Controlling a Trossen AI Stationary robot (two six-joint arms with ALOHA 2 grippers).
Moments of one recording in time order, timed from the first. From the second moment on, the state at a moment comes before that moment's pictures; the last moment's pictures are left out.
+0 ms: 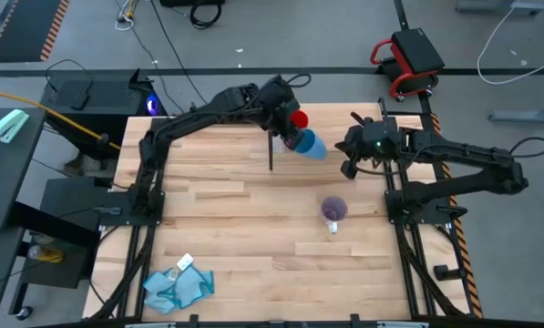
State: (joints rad) left arm 0.33 2.06 2.25 -0.97 0.16 -0.38; right arm -0.24 0.92 0.96 -0.72 0.29 0.07
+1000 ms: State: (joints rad) left arm 0.06 2.13 2.25 -1.24 0.08 -0.39; right arm 0.08 0.90 0.99 -0.98 0.12 0.36
